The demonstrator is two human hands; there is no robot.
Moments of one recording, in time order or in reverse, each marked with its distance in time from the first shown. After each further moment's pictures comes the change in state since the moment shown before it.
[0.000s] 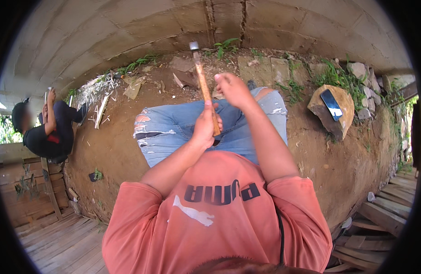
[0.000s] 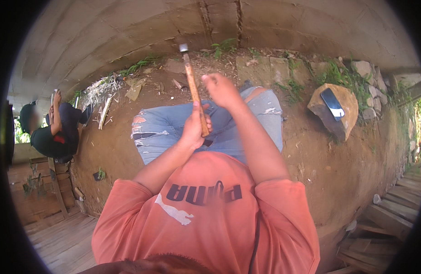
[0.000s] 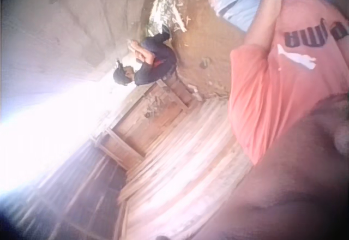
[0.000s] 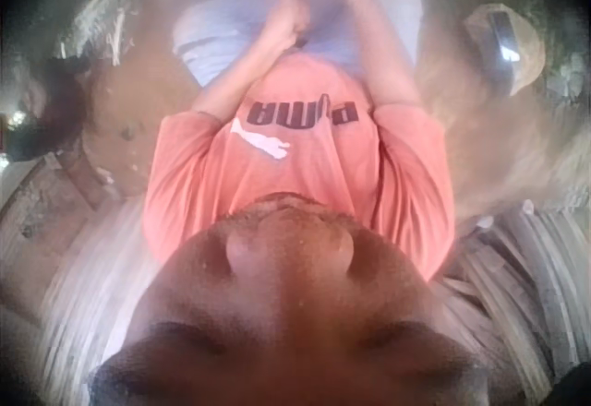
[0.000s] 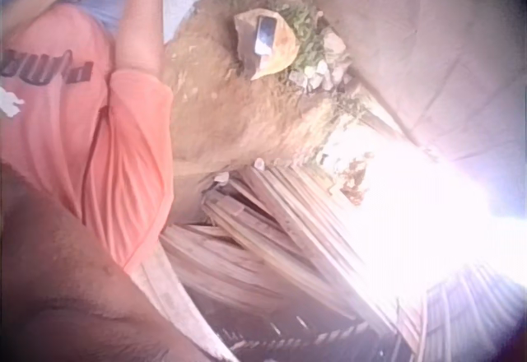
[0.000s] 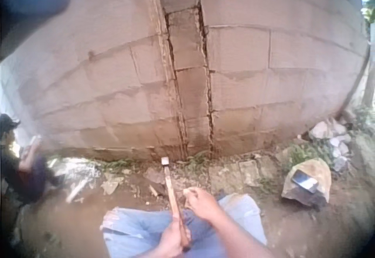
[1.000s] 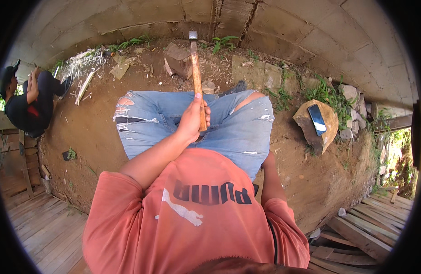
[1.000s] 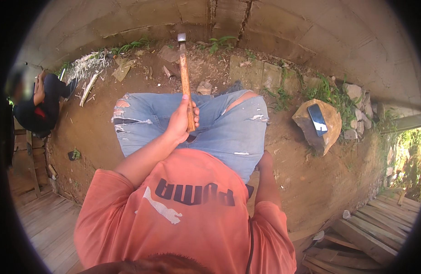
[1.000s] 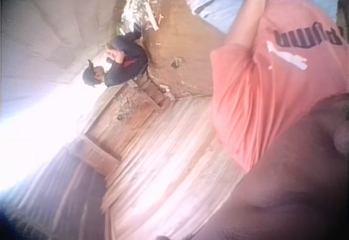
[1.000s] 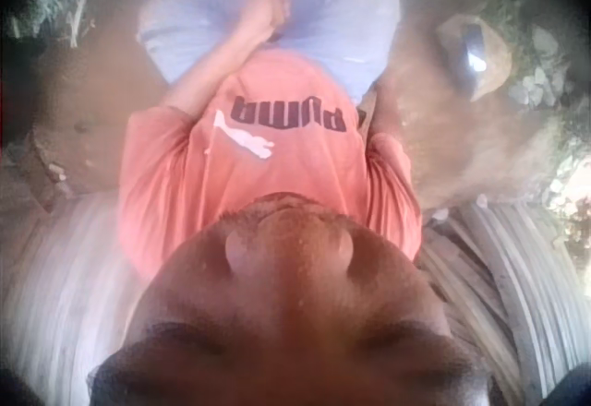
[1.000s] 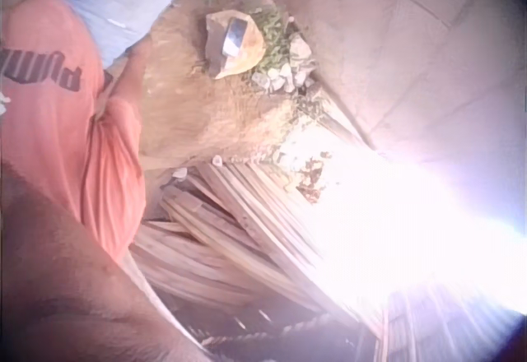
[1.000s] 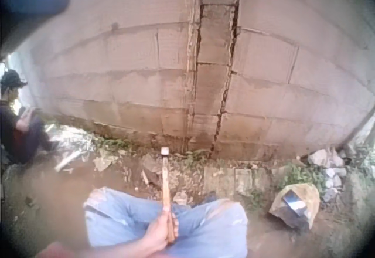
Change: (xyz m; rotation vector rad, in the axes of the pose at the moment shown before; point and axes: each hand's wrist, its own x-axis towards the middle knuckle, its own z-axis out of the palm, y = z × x) left_hand -0.002 0.002 0.003 -0.165 -0.045 0.005; right_hand -0.256 0.319 -0.152 -0.709 0.029 0.690
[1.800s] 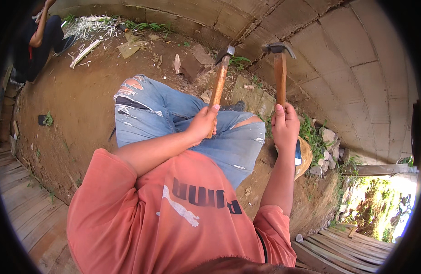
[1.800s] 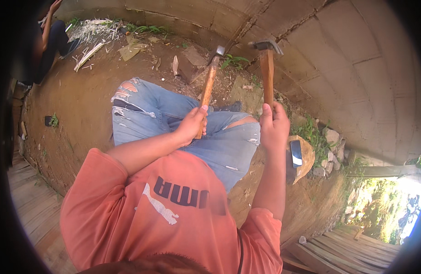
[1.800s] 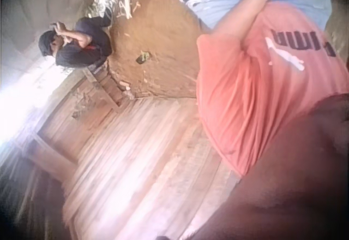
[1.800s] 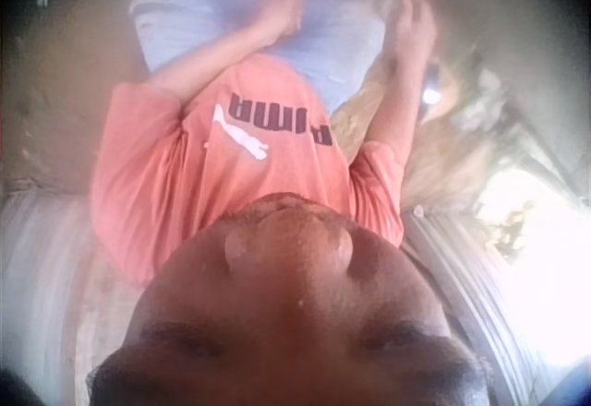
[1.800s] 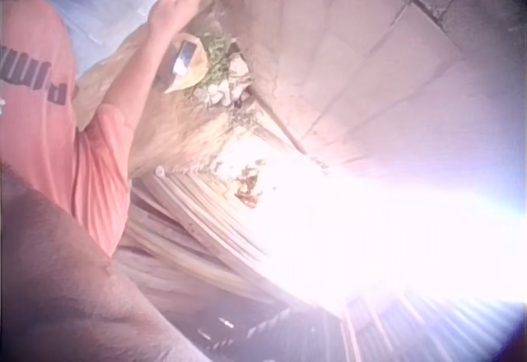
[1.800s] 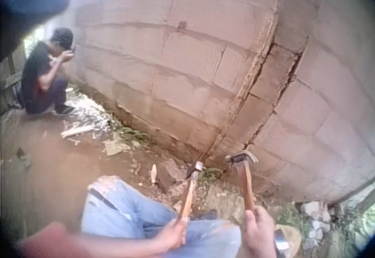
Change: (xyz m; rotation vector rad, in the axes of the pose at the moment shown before) left_hand 0.004 -0.007 -0.007 0.078 -0.046 0.075; right_hand -0.113 -0.360 -0.273 0.553 0.200 -0.665
